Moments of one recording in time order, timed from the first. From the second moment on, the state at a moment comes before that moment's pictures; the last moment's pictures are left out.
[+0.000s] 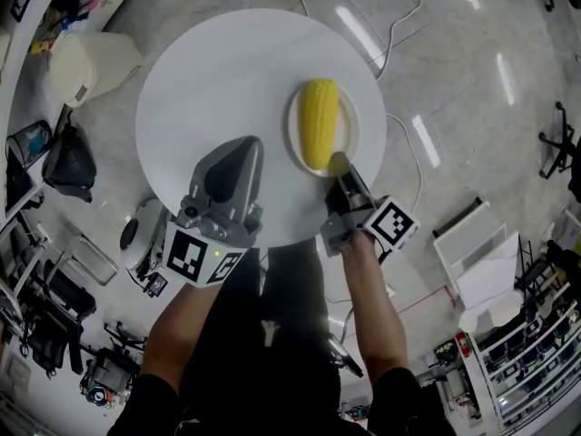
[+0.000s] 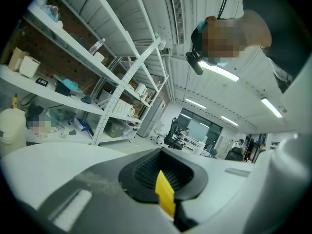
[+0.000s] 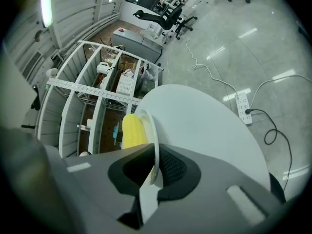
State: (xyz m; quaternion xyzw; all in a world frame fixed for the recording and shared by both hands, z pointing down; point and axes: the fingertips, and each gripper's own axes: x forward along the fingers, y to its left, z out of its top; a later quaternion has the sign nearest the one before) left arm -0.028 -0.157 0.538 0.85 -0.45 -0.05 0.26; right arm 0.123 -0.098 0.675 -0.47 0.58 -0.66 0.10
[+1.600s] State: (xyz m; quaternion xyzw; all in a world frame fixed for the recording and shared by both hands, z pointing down) left arm -0.031 -0.151 0.547 0.85 -0.45 -0.05 0.27; right arm 0.135 -0.091 0.675 -0.56 0.62 -0.55 -0.08
